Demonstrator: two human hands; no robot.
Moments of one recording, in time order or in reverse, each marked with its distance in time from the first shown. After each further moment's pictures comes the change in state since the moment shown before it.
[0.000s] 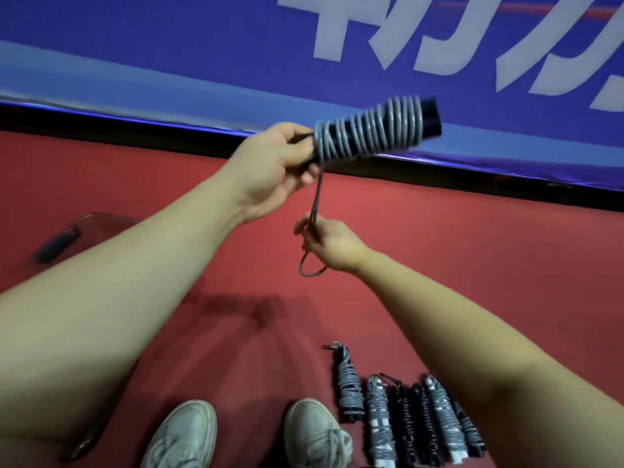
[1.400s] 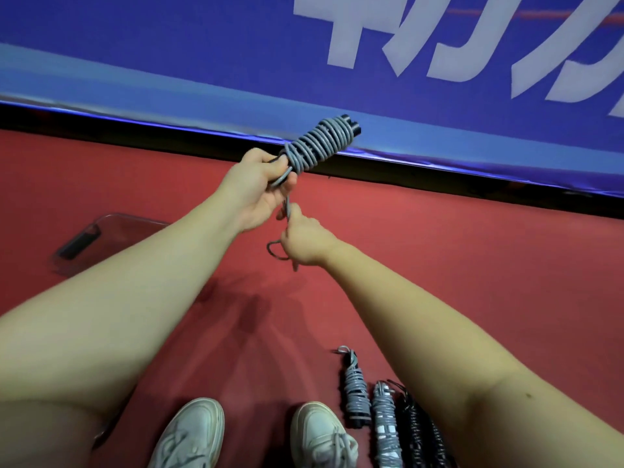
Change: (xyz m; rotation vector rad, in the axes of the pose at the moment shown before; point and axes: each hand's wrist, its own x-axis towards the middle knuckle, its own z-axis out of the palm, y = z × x) left_hand 0.009 -0.018 -0.036 -0.146 0.330 -0.086; right_hand 0.027 -0.055 0.024 0.024 -0.144 0.215
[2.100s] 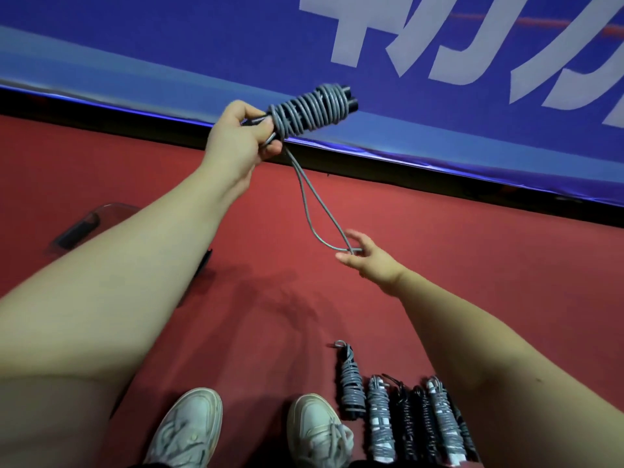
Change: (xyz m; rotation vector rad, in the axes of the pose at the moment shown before) left_hand 0.011 0.030 -0.009 0.192 0.137 0.297; right_hand -0.042 0.116 -0.007 0.606 0.020 0.234
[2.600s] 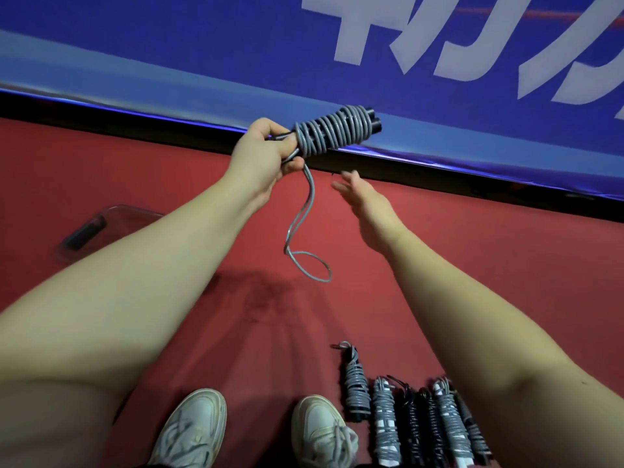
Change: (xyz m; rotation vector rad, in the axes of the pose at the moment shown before) left_hand -0.010 -0.012 0.020 0.017 -0.050 -0.107; right_hand 0.015 -0.088 0.007 0.421 0.129 -0.103
